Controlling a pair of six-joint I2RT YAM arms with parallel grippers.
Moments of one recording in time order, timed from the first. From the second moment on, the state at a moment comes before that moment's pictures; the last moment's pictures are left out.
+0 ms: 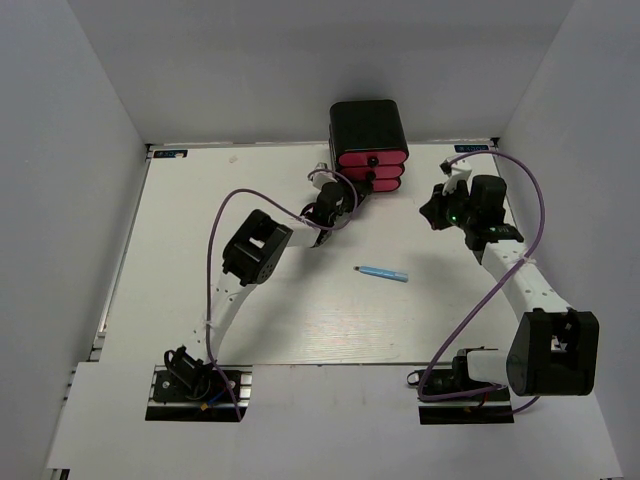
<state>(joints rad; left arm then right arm) -0.64 2.56 1.70 0.69 -0.13 -1.23 0.05 1.28 0.87 -0.09 -0.44 -0.09</state>
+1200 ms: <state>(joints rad) -0.65 2.10 1.00 0.78 0.08 -1.15 0.24 1.42 0.74 -0.31 -0.76 -0.81</state>
